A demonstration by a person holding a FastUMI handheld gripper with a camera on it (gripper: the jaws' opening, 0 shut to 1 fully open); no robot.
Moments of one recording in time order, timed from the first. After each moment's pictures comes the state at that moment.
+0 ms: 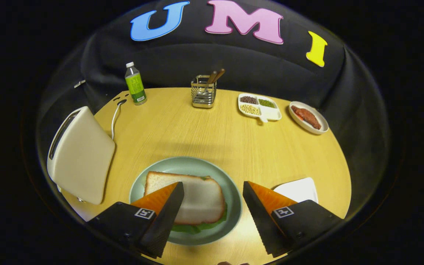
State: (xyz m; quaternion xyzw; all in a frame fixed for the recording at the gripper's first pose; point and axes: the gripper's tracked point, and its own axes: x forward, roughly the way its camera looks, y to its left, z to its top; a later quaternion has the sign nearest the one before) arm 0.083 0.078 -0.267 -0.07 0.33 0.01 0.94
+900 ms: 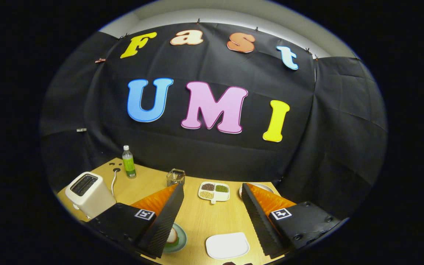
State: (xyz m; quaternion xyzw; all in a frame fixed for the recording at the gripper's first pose) arm 0.049 -0.015 -0.001 -0.06 0.03 -0.02 1.00
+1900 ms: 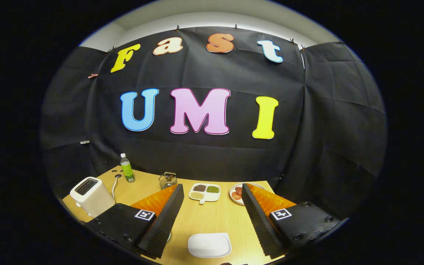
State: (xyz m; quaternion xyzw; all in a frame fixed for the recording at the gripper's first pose) arm 0.036 -0.099 0.000 -0.02 0.04 0.00 1.00
